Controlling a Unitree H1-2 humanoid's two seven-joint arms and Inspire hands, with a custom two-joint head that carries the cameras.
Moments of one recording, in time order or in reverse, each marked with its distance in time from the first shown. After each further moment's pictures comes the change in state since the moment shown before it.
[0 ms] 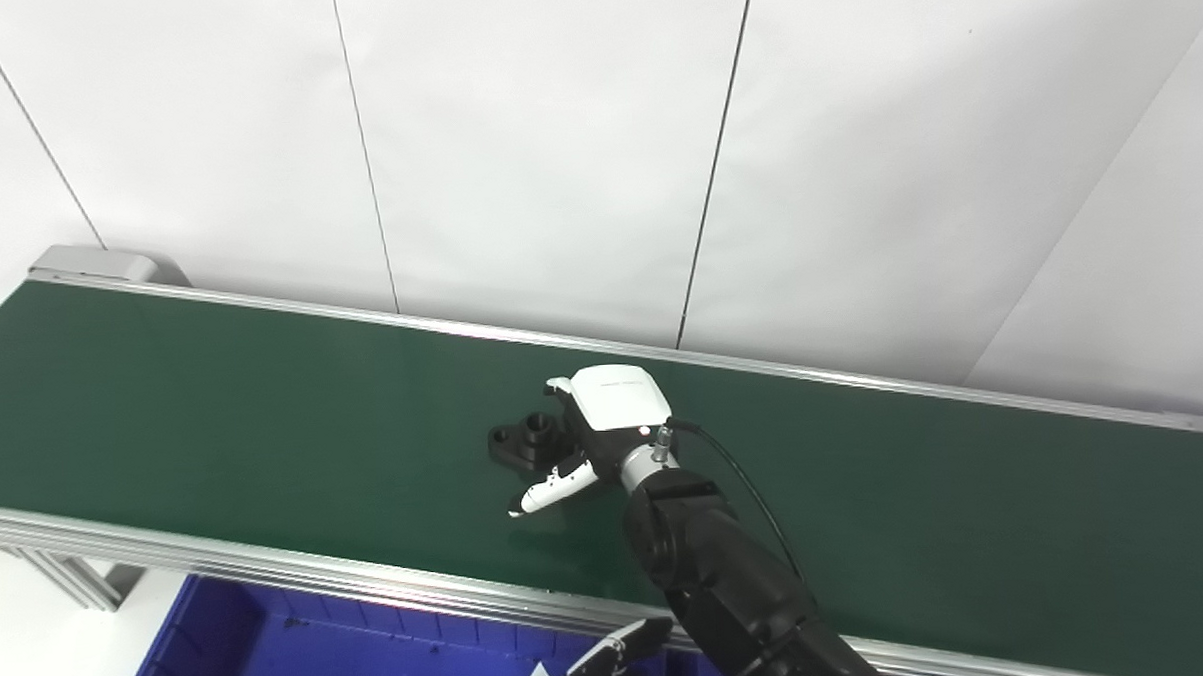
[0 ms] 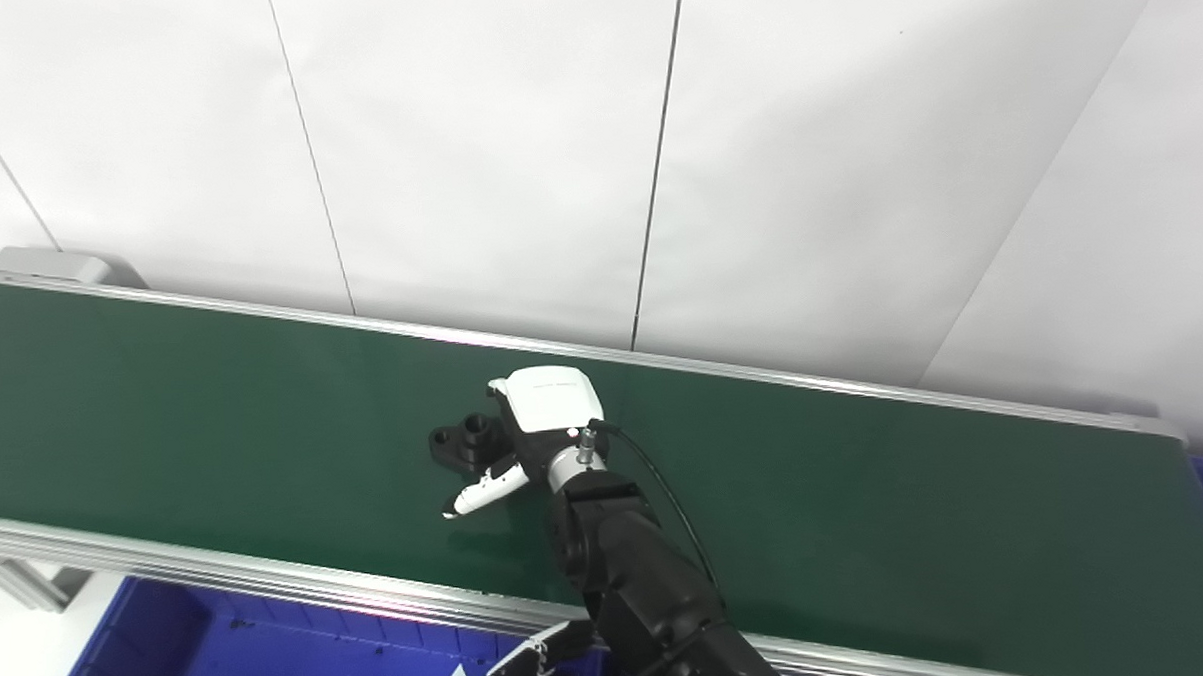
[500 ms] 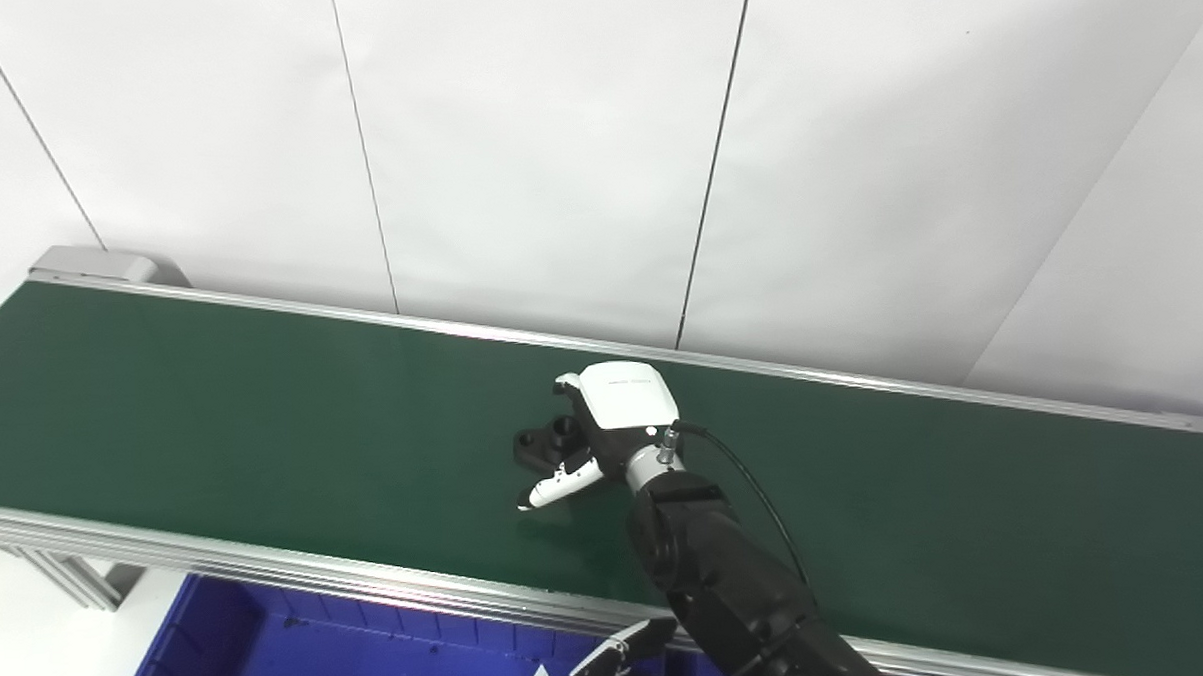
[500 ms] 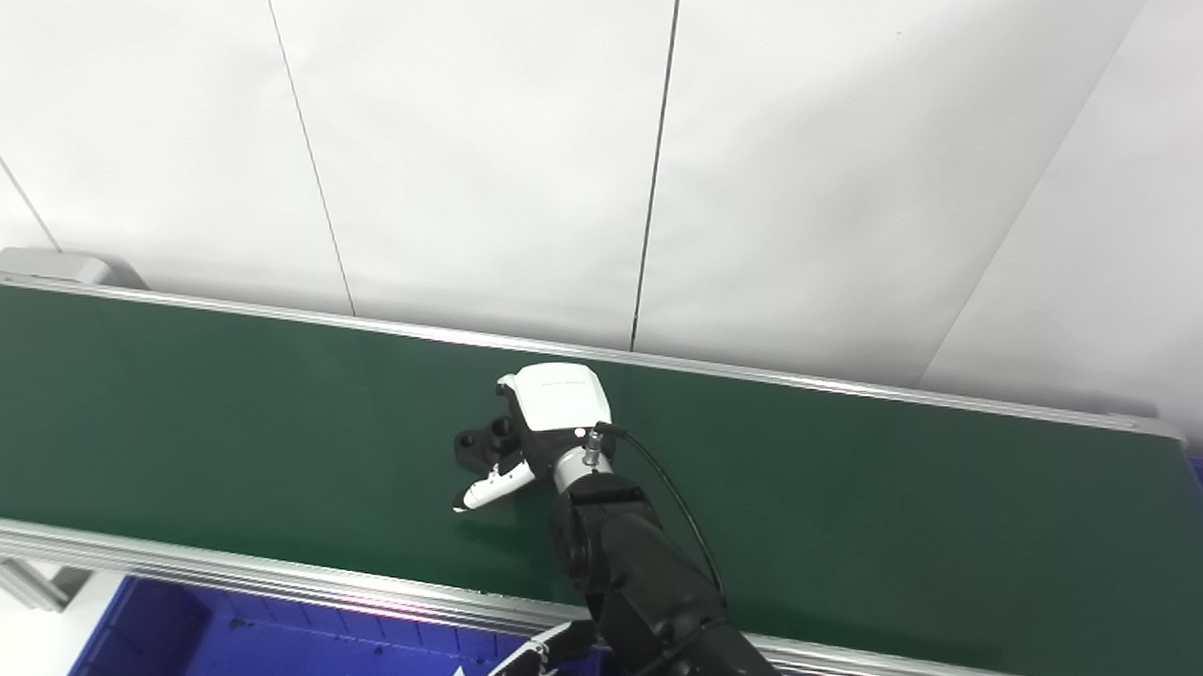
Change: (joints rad) left arm 0.026 -0.003 -0.002 -0.040 0.019 0.000 0.010; right arm 0.008 0.016 0.001 0.029 0.064 0.000 -0.100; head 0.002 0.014
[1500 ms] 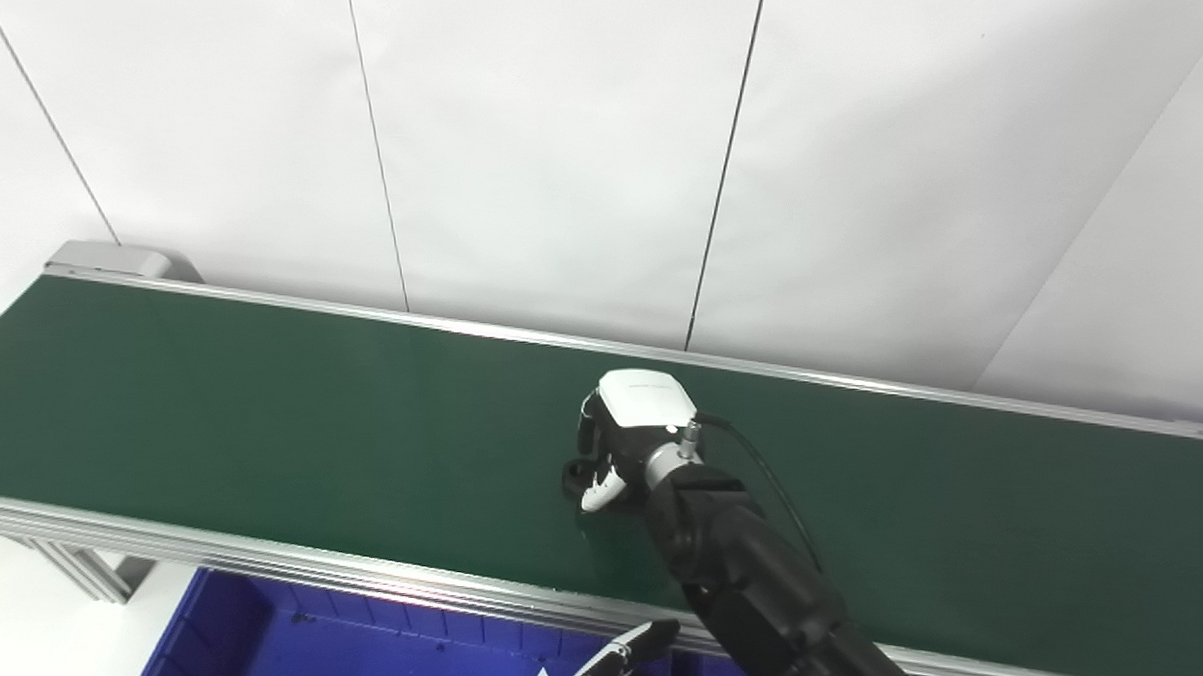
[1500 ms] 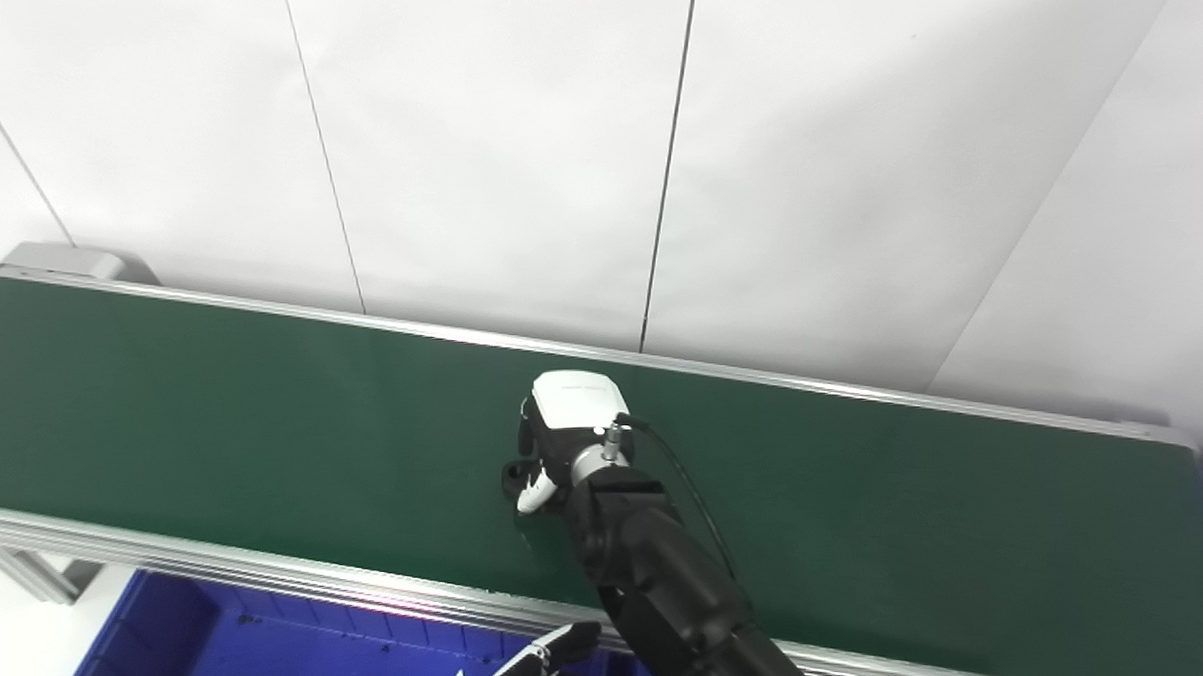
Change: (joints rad) left arm 0.009 0.012 -0.002 -0.032 -0.008 0.002 -0.020; right arm 0.062 -0.104 0.022 -0.344 0.021 0.159 0.328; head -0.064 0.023
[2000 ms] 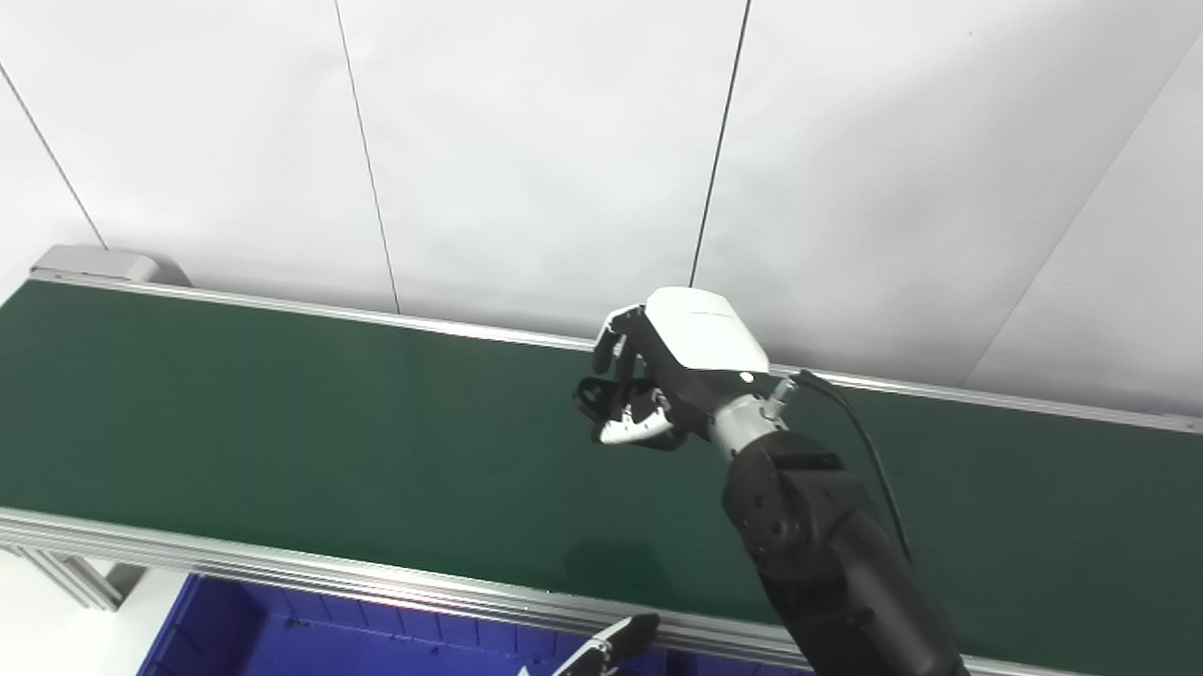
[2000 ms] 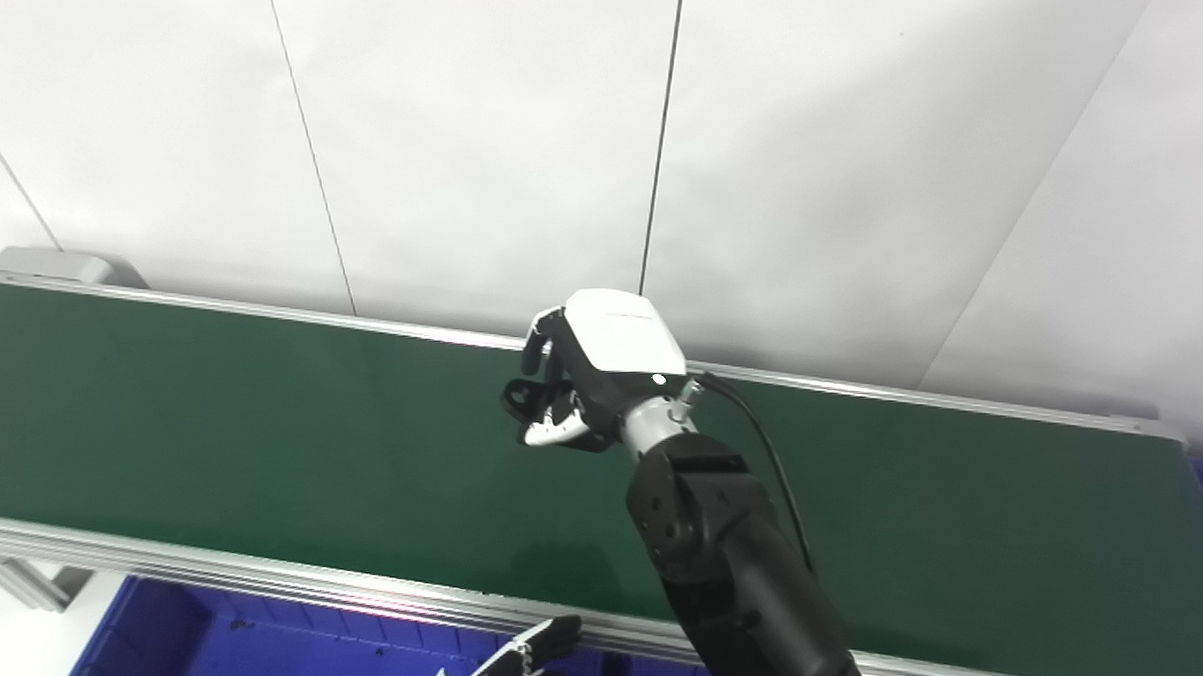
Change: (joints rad) left arm 0.001 0.032 0.019 -0.002 -0.079 0.001 -0.032; right arm 0.109 -0.083 -0.139 -0.533 -0.056 0.004 0.152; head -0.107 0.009
